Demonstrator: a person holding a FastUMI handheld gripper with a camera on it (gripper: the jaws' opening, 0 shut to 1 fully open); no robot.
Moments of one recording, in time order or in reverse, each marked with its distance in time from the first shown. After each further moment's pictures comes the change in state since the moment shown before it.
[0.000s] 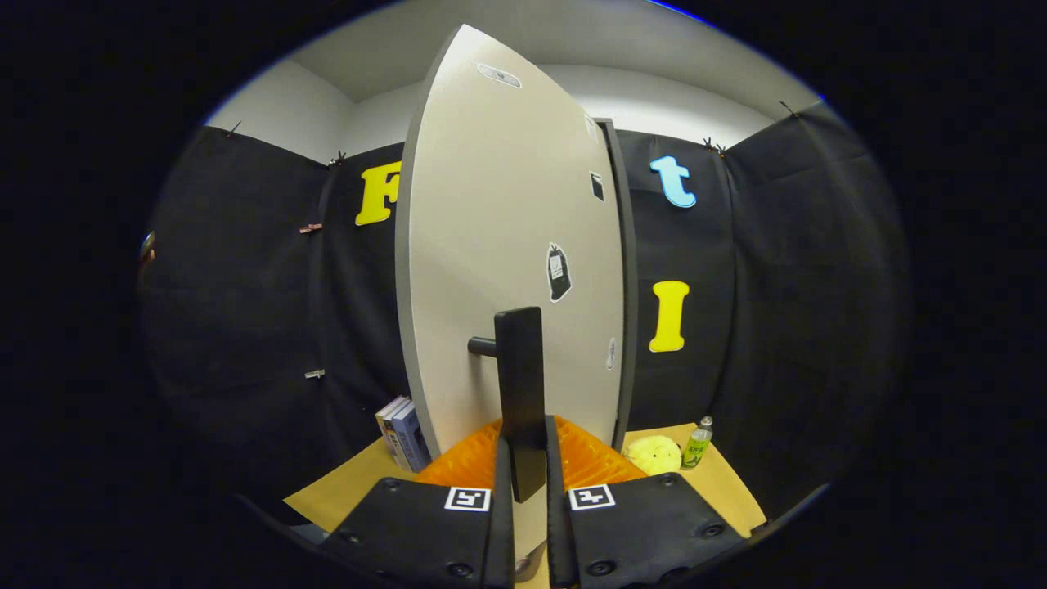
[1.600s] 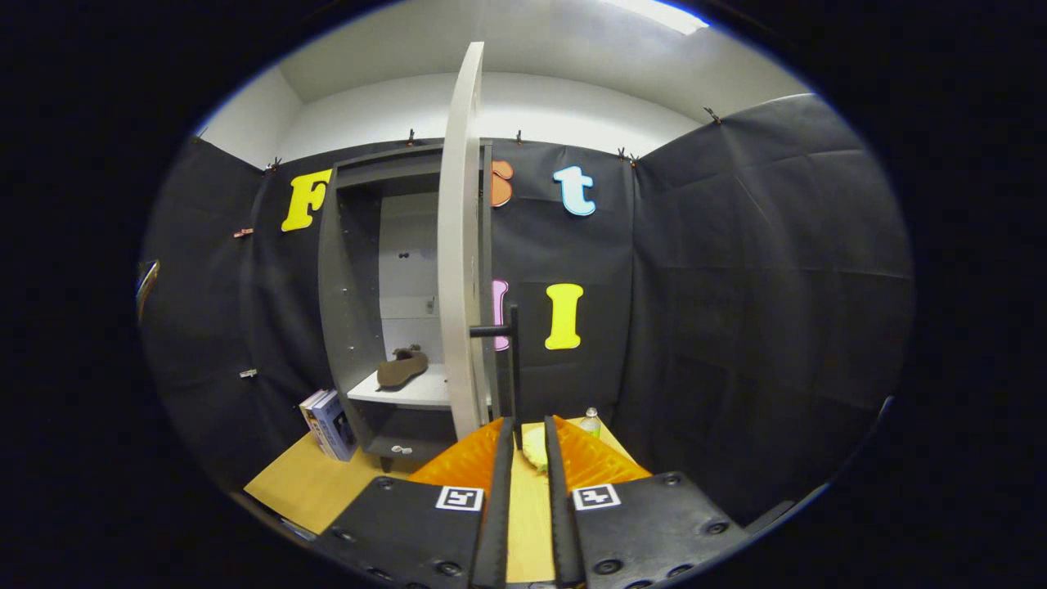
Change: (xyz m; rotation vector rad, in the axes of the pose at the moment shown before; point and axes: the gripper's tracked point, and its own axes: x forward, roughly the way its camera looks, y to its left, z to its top) arm -0.098 -0.112 -0.001 0.007 0.010 -0.195
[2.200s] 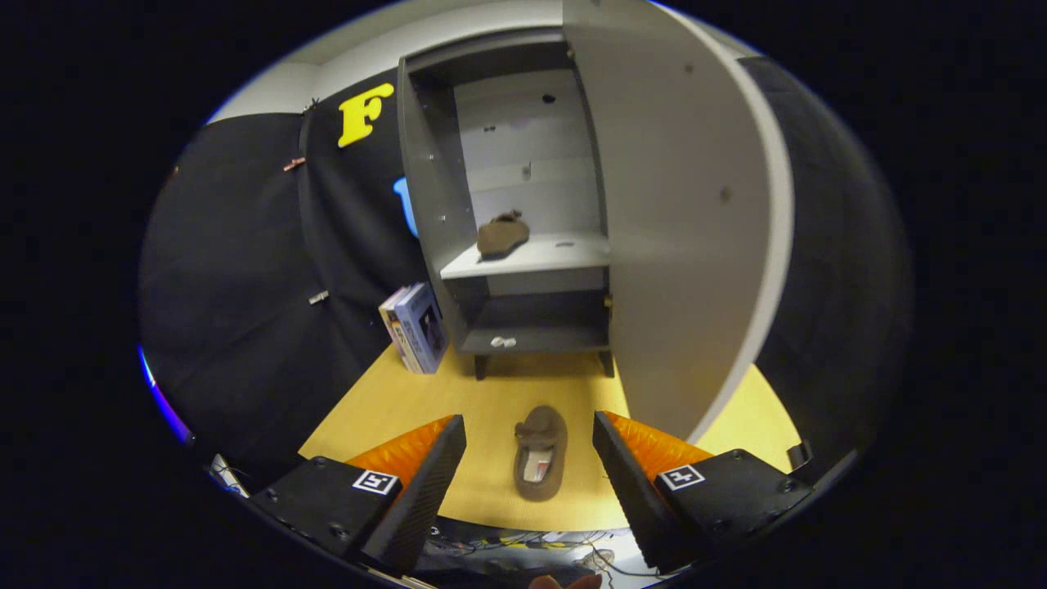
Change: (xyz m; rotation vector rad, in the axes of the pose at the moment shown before) arm 0.032 0.144 -0.209 0.055 0.457 0.223
